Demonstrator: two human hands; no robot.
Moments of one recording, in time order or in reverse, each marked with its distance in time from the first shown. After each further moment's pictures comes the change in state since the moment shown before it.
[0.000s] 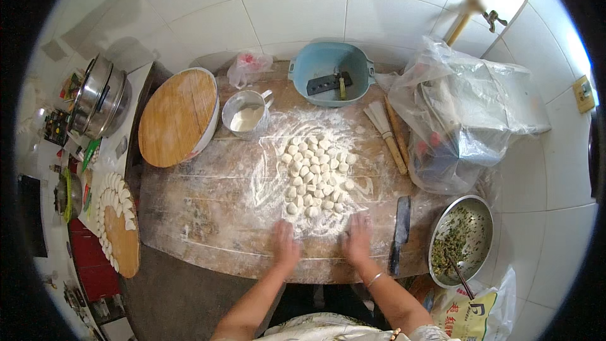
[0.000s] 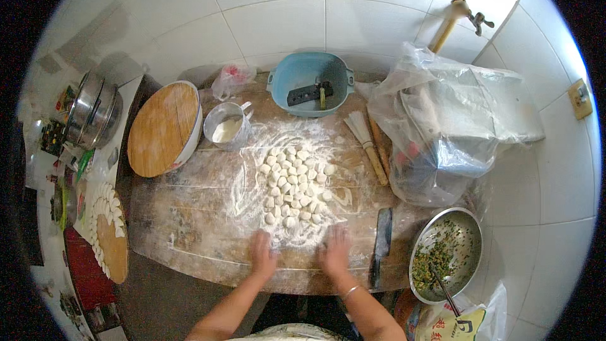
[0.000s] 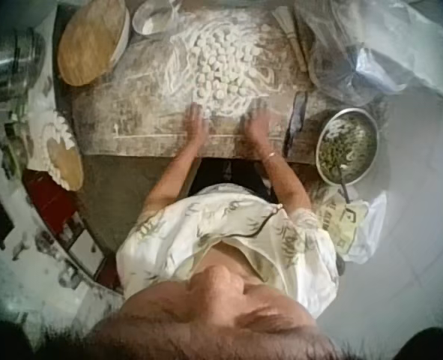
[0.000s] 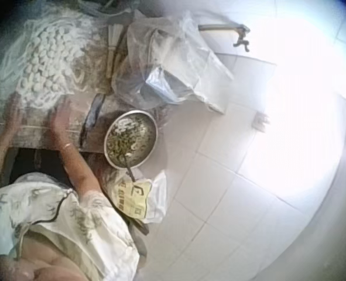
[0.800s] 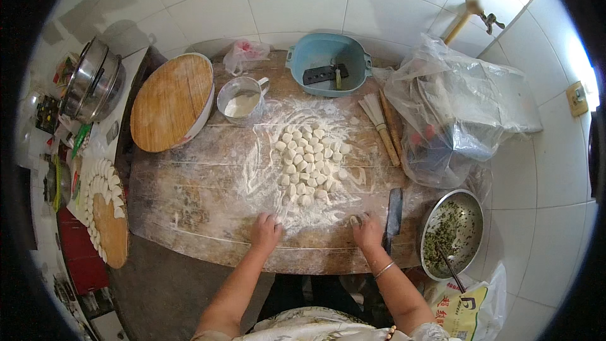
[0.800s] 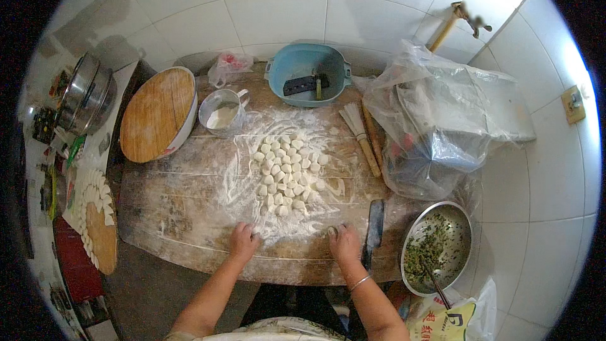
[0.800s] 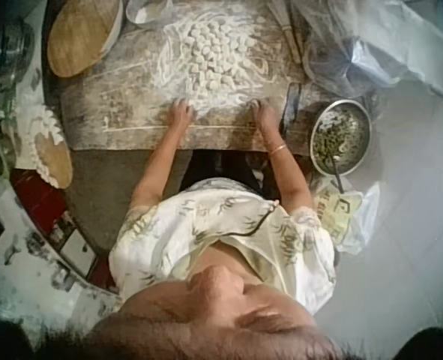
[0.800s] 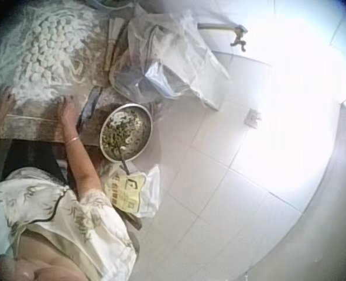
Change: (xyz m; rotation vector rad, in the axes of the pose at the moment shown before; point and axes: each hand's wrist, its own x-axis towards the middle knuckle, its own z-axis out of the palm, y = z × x) left_hand 0.017 -0.026 -0.029 0.013 -0.125 -0.086; right_hand 0.006 0.018 -0.046 -0.049 -0.023 0.244
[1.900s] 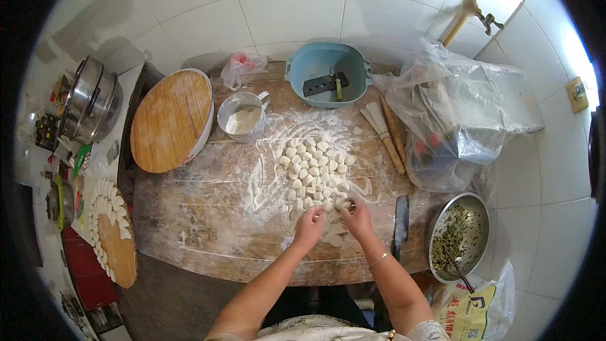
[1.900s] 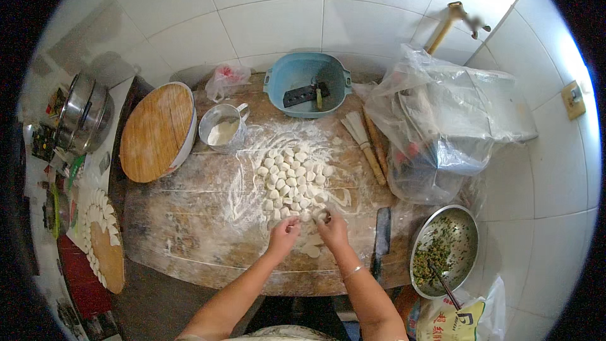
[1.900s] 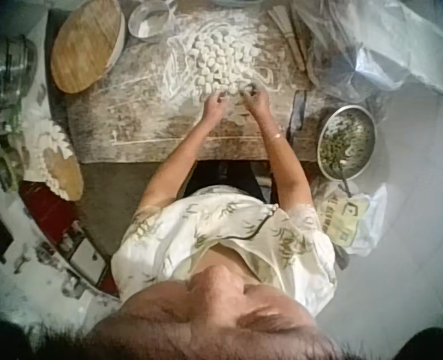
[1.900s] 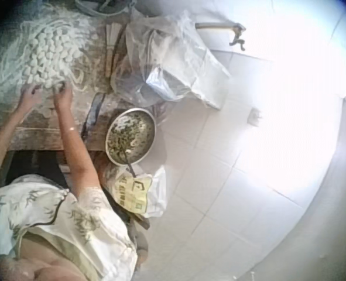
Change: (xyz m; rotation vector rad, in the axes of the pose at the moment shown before) left_hand 0.062 0.080 0.032 -0.770 -0.174 -0.131; right_hand 0.064 -0.059 0.017 0.554 -0.123 0.160
